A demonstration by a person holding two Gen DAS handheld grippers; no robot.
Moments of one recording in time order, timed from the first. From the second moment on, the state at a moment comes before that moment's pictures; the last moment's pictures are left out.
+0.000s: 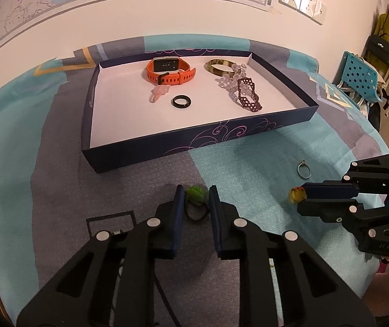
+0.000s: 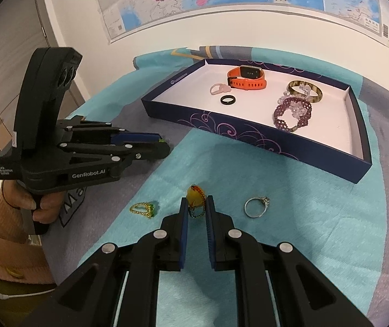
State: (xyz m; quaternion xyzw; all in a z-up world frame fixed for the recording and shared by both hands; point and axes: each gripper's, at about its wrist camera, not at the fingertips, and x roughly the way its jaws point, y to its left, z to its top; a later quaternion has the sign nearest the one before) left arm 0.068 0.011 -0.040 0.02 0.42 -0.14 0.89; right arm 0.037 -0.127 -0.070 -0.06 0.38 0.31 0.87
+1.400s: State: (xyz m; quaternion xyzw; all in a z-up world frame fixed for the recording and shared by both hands) left arm 0.059 0.012 0.001 -0.01 0.37 -0.17 0.91; right arm 0.056 -0.137 -0.045 -0.04 0.36 0.30 0.88
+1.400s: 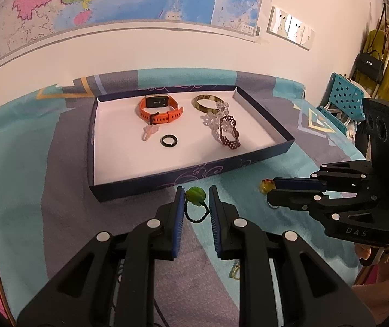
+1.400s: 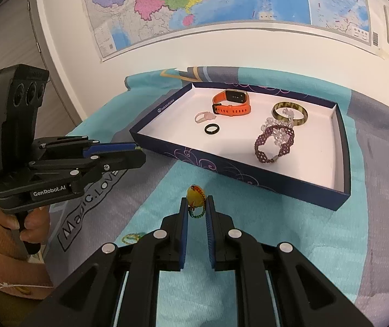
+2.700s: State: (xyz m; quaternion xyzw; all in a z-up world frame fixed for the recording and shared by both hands) left arm 0.131 0.004 0.006 0.01 0.38 -0.14 0.92; right arm 0.133 -0.140 -0.028 -0.03 0.35 0.27 0.90
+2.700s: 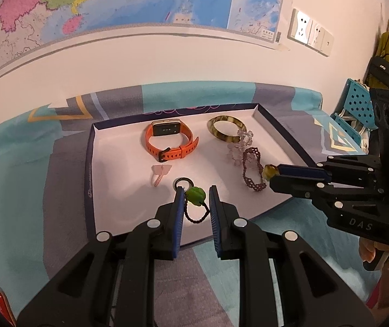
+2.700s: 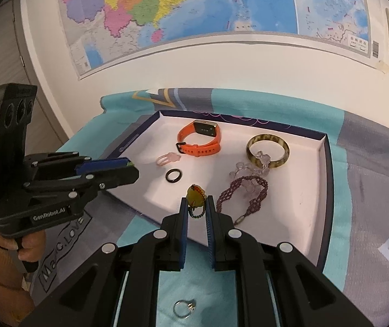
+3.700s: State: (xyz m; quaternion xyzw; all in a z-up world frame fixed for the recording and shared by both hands) left arm 0.169 0.001 -0.021 0.02 0.42 -0.12 0.90; right arm 0.173 -0.129 -0.046 -0.03 0.38 0.25 0.89
